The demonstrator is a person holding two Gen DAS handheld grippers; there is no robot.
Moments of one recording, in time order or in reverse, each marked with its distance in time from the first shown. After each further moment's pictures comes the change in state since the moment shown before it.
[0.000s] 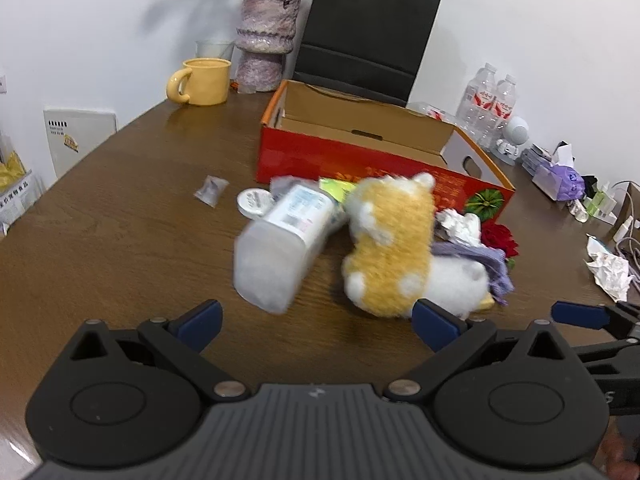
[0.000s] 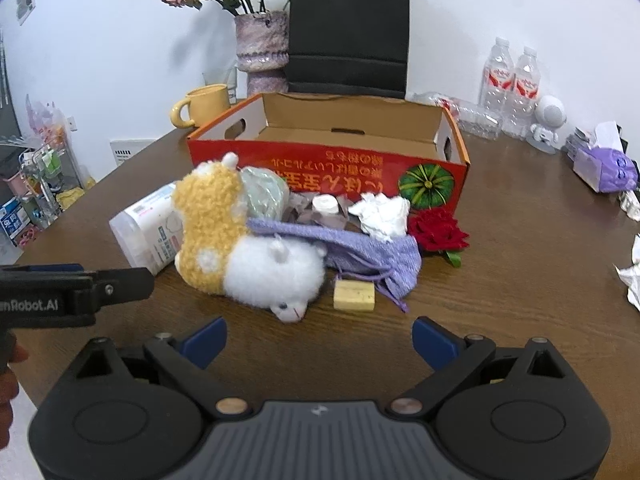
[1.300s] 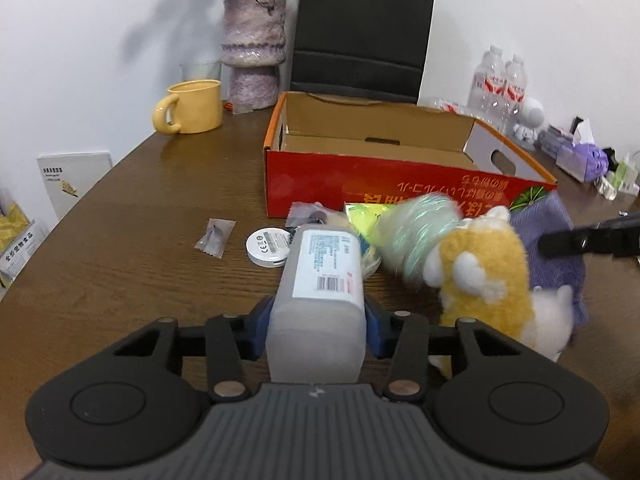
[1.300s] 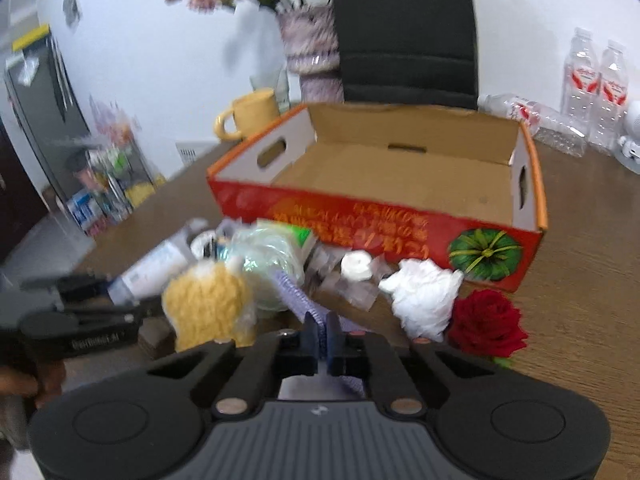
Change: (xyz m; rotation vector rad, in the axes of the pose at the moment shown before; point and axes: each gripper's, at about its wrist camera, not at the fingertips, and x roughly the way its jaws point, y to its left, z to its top) left arm 0.049 0.003 0.021 0.118 -0.038 0.060; right arm 0.057 -0.057 0.074 -0.021 0.026 0.299
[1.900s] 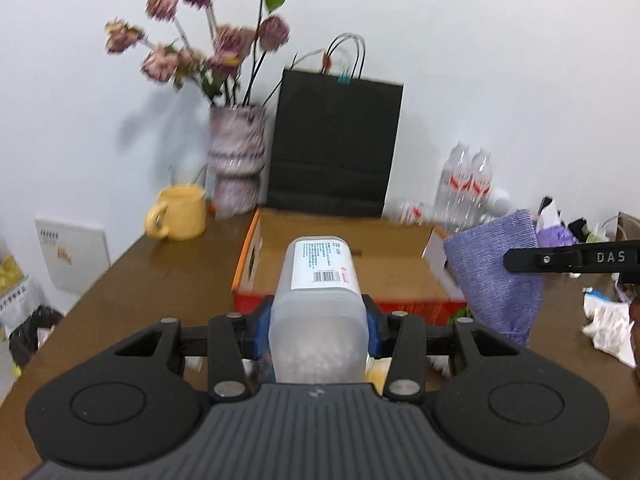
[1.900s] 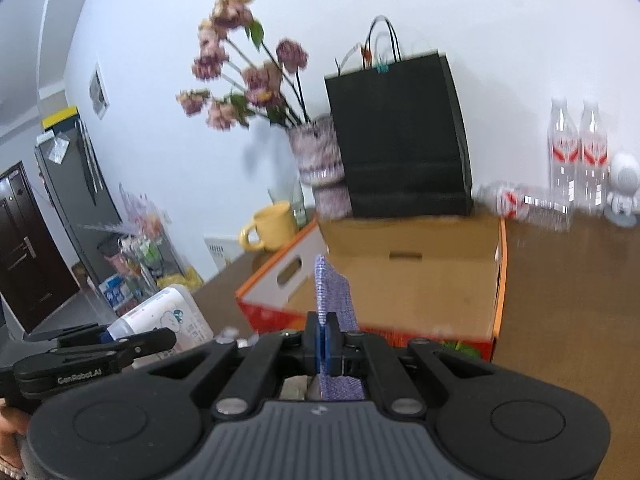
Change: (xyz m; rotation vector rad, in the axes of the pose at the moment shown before) left arm -0.068 -0.034 0.069 -0.005 -0.234 -0.045; right arm -0.071 -0.024 0.043 0.029 -0.267 0.080
